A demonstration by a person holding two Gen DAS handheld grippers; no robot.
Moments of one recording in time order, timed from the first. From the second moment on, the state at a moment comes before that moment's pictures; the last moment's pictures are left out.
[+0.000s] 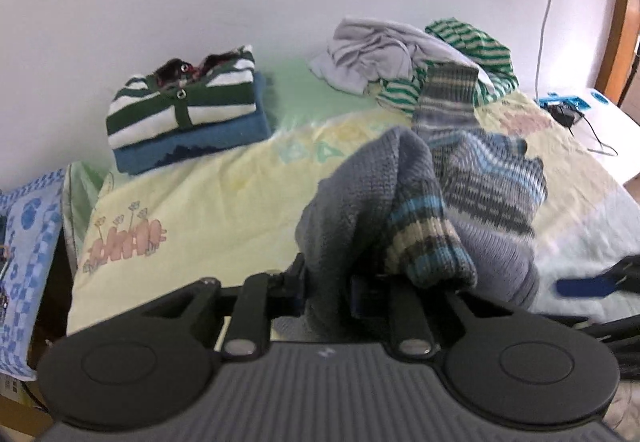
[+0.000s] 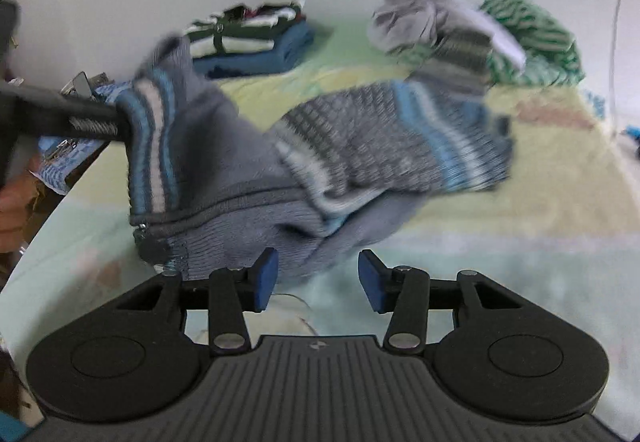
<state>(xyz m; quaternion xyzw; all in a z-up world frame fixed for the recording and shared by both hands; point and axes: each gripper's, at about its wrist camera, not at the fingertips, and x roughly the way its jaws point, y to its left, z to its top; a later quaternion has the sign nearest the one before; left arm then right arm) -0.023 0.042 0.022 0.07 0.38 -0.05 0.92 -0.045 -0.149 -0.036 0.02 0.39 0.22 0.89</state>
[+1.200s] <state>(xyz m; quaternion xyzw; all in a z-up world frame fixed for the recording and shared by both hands) -0.092 0.072 0.003 0.05 0.38 0.03 0.92 -0.012 -0.036 0.051 -0.13 0.29 0.41 0.86</state>
